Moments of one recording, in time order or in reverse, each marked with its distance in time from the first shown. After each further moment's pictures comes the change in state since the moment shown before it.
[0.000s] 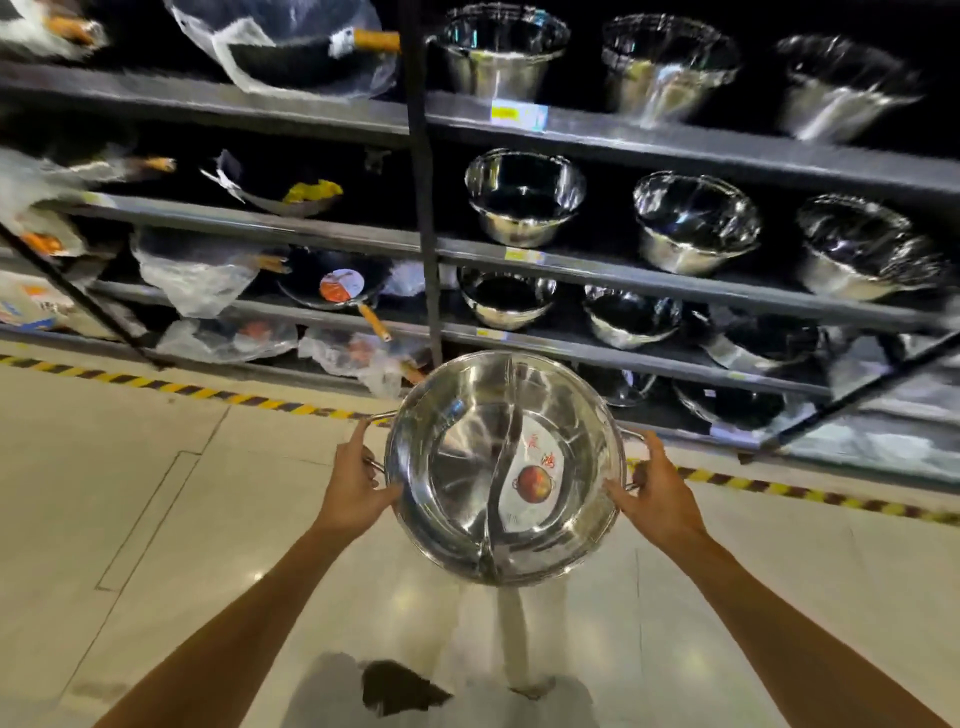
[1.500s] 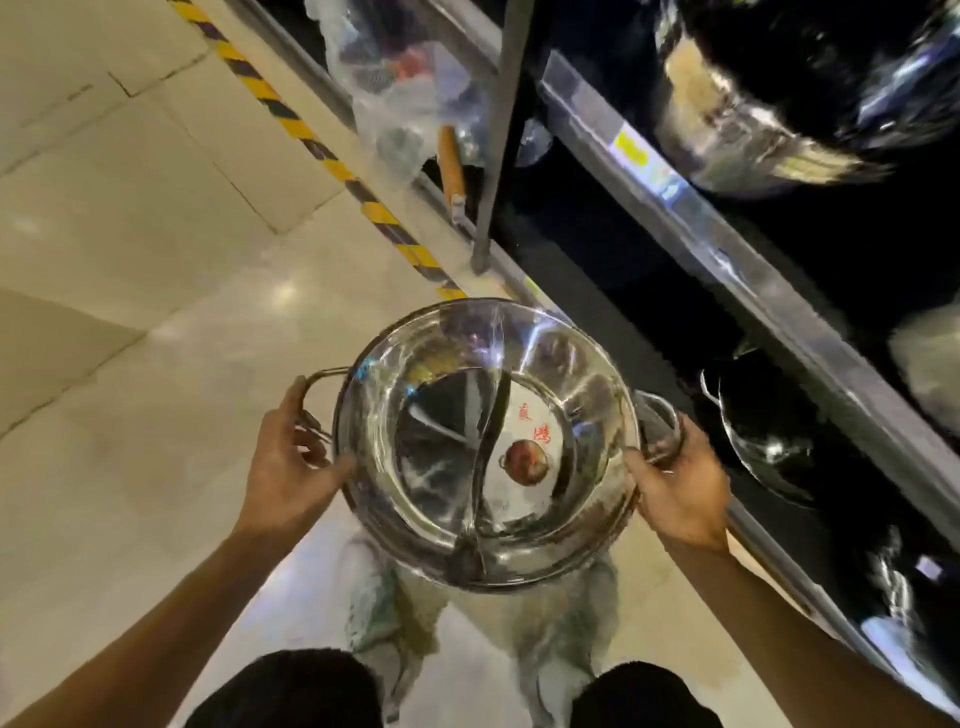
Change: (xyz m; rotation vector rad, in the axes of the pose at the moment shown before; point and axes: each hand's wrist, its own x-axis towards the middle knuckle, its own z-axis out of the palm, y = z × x) left_hand 0.187 -0.250 0.409 -0.222 0.516 -0.614; right_hand 0.447 0.245 0.324 0.092 -0.343 -0.161
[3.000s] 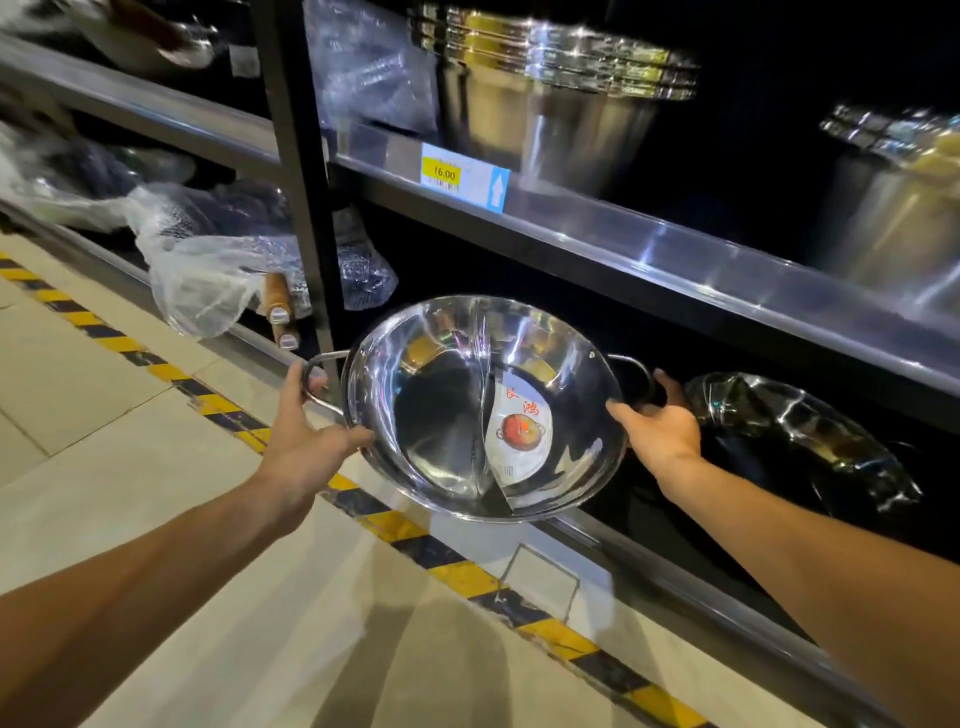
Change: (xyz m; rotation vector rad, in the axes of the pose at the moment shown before) left_hand 0.195 0.018 0.251 -0.478 -0.175 0.387; right_hand 0.258 0.124 0.037 0.362 0.338 -0.035
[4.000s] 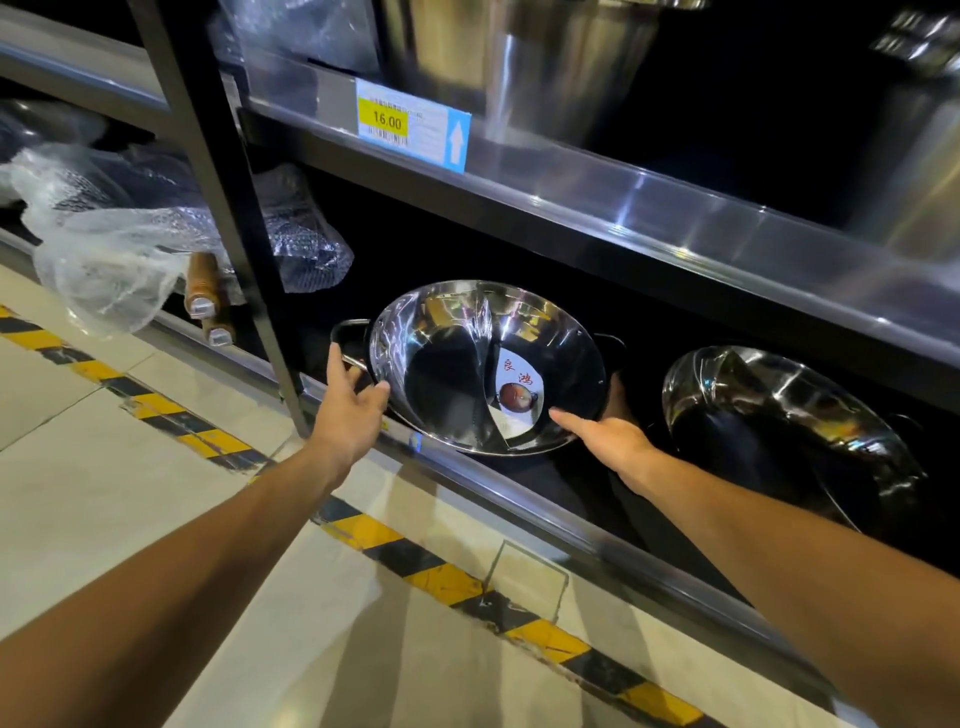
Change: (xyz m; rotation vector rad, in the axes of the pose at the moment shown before) left_hand 0.088 -0.045 0.080 0.007 -0.169 -0.127; right_hand 0.029 0.034 0.037 -0.159 -0.287 0.131
